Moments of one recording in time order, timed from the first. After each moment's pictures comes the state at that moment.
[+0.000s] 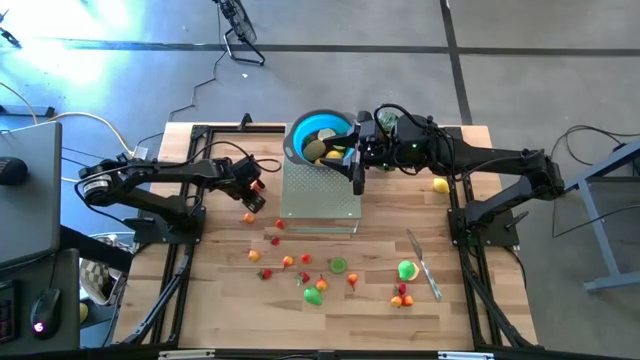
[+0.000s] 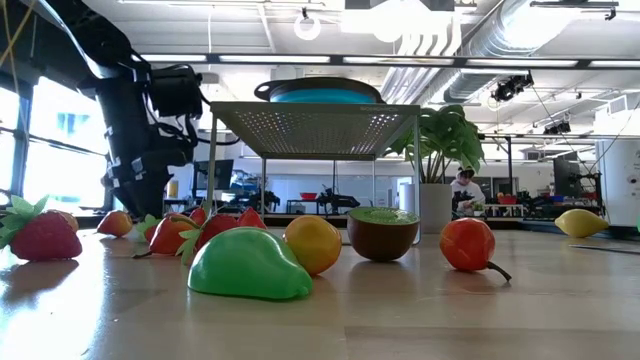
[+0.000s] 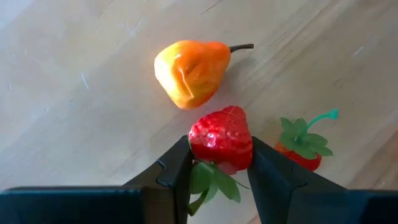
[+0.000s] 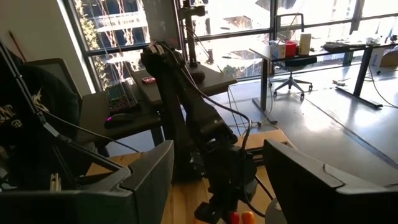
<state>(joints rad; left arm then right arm) 0.46 1.25 0.54 -0.48 -0.03 -0.39 -0.10 1.39 1.42 -0.09 0.00 0.13</state>
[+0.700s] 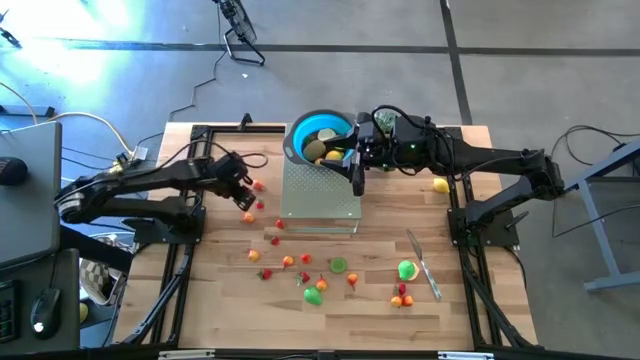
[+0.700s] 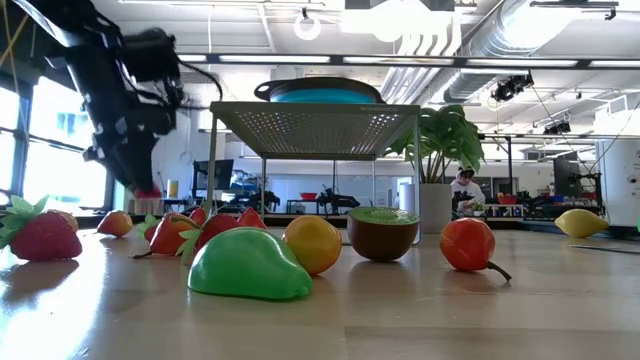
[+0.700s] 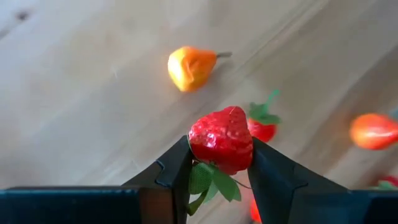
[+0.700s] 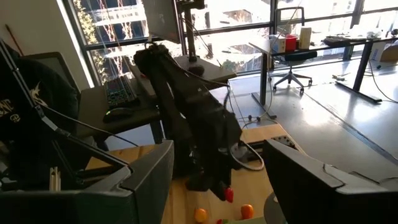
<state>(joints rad) 0.46 0.93 0.54 -0.66 -0.03 -0.44 -0.10 1.39 1.42 -0.11 0.00 0.13</state>
